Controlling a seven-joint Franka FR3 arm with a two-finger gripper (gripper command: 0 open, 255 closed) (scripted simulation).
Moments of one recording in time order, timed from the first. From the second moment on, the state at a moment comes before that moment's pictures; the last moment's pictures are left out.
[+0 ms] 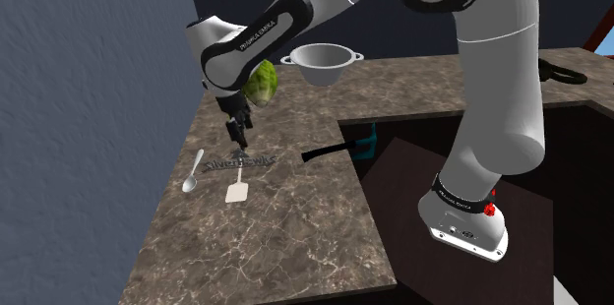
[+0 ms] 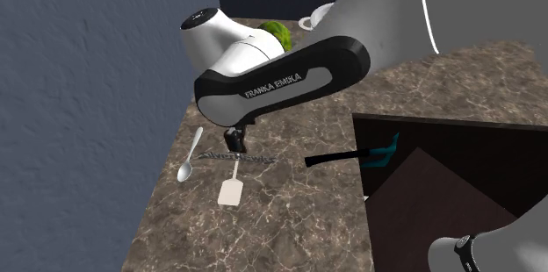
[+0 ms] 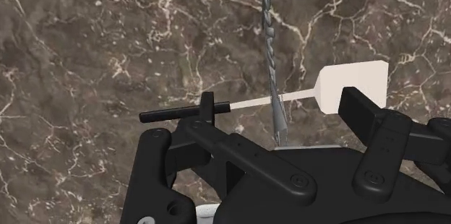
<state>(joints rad) 0.22 0.43 0.17 -1.77 -0.11 2.04 -0.23</state>
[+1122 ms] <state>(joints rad) 0.28 0.69 0.19 -1.57 -0.15 2.08 -0.27</state>
